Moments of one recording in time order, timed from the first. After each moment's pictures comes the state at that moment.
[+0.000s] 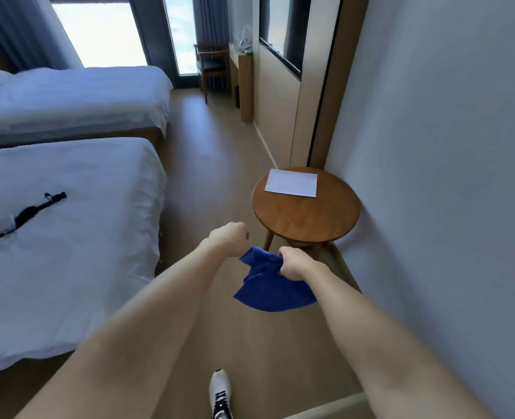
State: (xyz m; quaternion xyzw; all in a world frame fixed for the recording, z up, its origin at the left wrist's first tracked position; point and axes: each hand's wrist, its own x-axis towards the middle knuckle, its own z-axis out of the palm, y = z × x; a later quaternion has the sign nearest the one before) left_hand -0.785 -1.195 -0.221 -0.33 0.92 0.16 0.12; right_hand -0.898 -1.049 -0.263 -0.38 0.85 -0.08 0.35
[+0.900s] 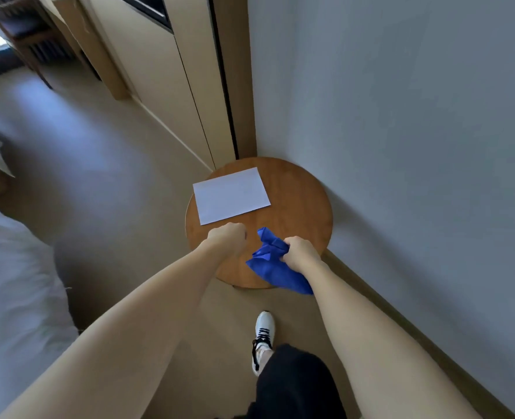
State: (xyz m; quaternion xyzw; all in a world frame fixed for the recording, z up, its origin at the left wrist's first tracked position) left_hand -1.208 -1.411 -0.343 -0.12 0.96 0.08 0.26; right_hand -1.239 -1.224 -0.388 -0.09 0.92 -0.23 0.32
